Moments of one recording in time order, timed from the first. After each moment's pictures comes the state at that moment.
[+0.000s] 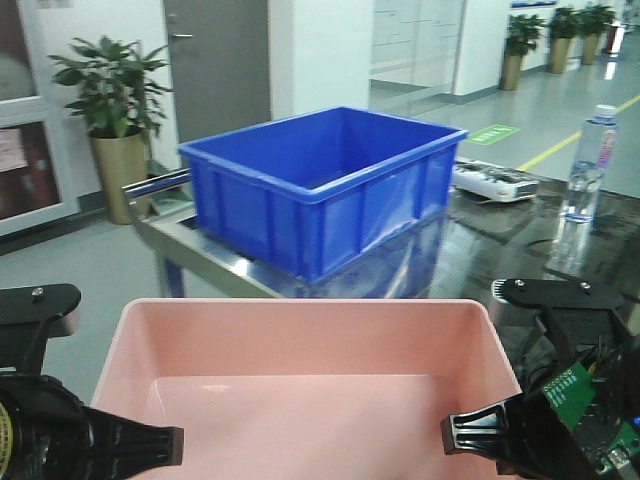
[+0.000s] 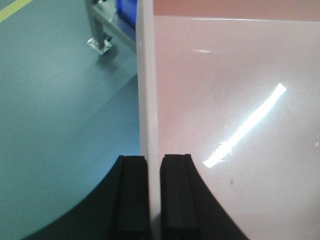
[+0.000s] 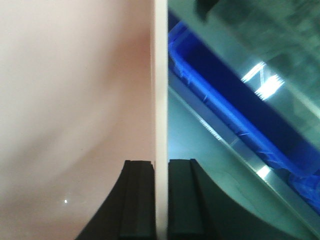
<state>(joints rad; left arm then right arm) -0.82 1.17 -1.10 0.45 1.07 -0.99 0.55 1.25 -1.16 -0.20 1.07 0.56</state>
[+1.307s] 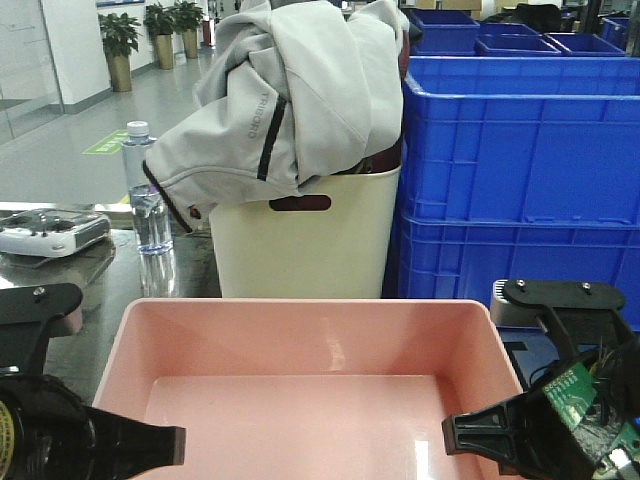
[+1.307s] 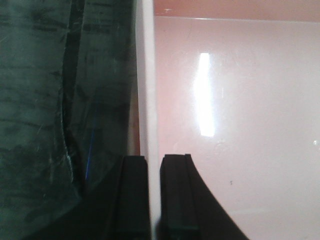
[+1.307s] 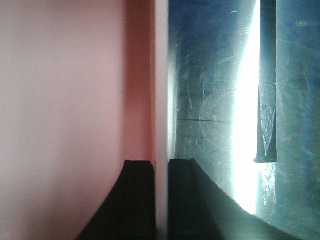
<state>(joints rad) -0.82 1.17 -1.10 0.45 1.07 -0.99 0.55 1.25 -1.16 -0.20 1.07 0.56</state>
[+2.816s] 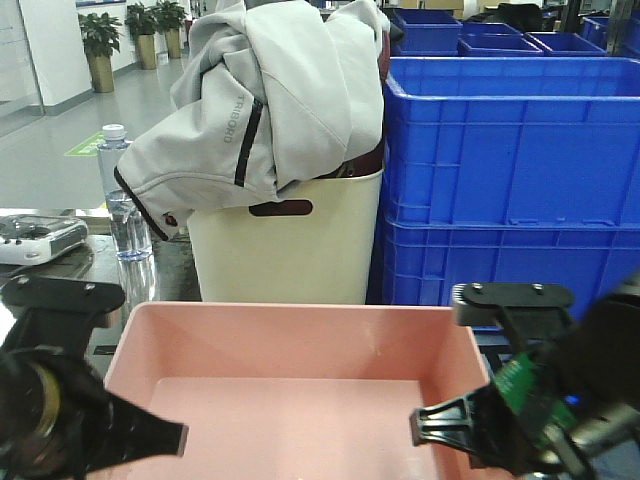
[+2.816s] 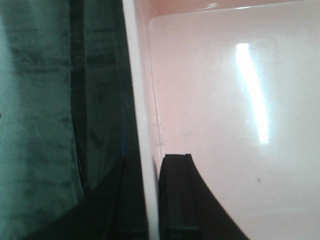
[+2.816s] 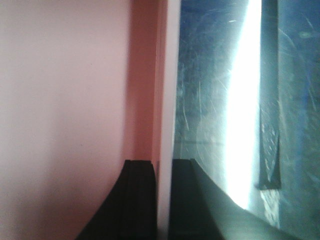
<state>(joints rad) -0.66 1.31 -1.15 0.41 1.04 -0.72 0.55 1.40 -1.23 -0.19 1.07 0.55</state>
